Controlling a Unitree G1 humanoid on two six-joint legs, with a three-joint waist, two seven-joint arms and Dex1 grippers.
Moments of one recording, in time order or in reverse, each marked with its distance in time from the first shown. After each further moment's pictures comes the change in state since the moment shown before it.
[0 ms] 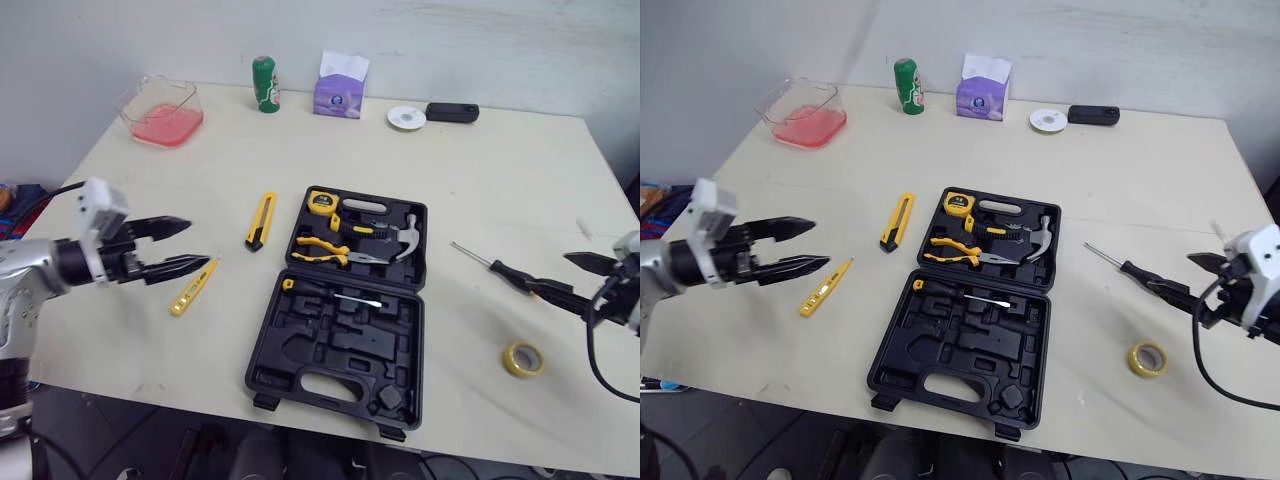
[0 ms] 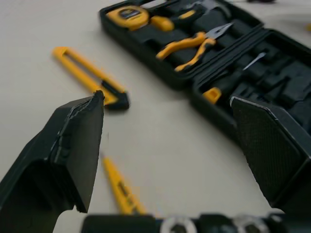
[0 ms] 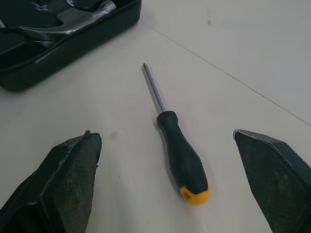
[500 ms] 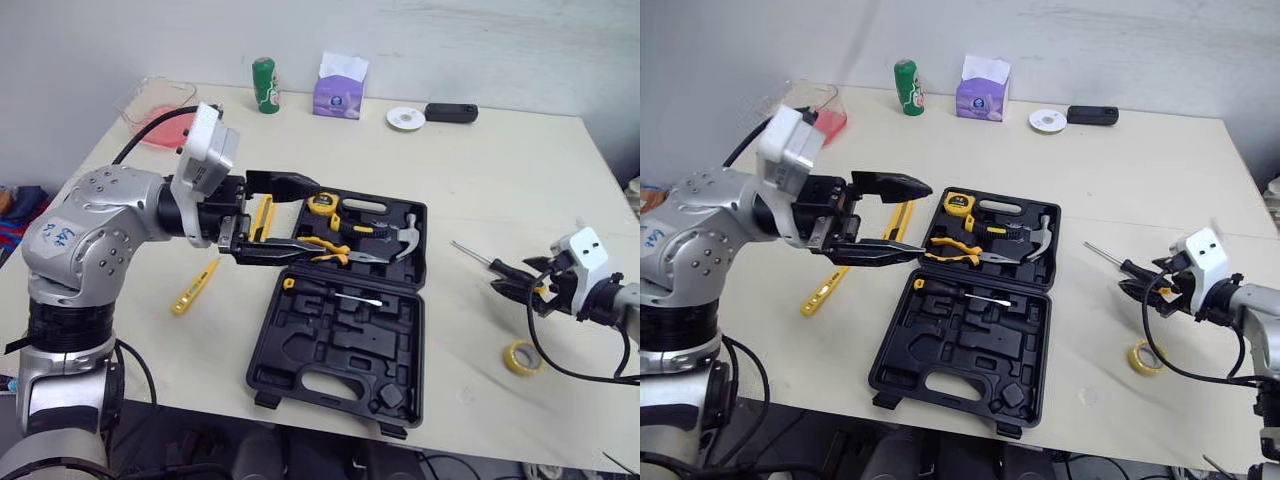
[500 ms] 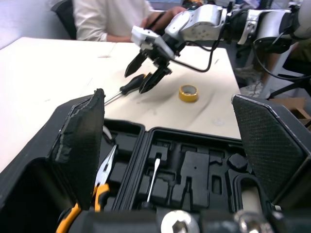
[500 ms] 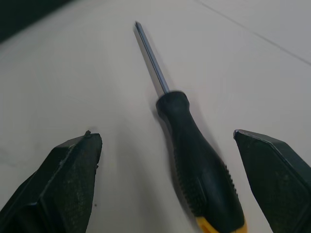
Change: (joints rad) left arm -0.319 -0.203 -0.199 -0.143 -0.122 0.101 -0.009; right arm -0.153 0.068 0.204 0.253 -0.143 -0.085 -0.059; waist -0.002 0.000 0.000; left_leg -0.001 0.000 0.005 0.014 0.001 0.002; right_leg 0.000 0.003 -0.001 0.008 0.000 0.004
